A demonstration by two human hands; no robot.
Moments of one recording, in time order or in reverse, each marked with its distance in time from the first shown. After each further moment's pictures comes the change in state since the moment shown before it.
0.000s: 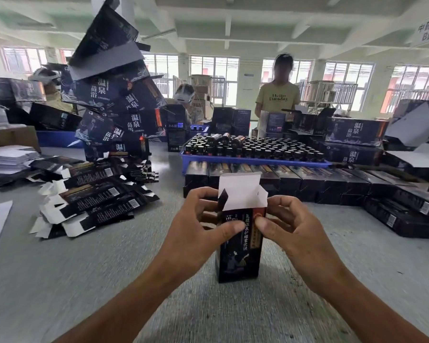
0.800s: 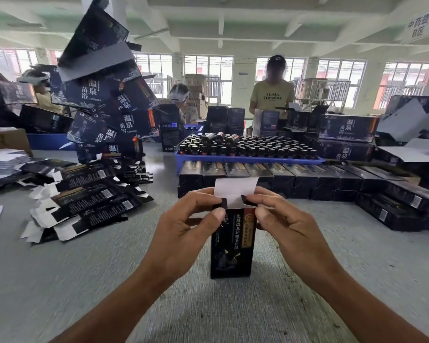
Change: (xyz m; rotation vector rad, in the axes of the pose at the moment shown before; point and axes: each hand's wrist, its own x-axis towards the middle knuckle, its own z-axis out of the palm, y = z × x) left_hand -0.003 0.005 -0.003 -0.015 -0.008 0.157; right_hand -0.004 -0.009 0.003 -0.084 -0.046 -0.159
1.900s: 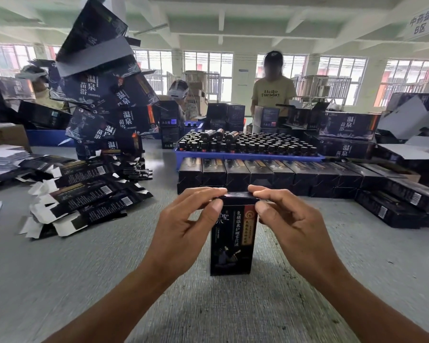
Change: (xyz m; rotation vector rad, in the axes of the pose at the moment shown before) left_hand -0.003 -0.001 0.003 0.178 0.059 0.146; right_hand 0.000 0.001 -0.001 -0.090 0.104 -0.081
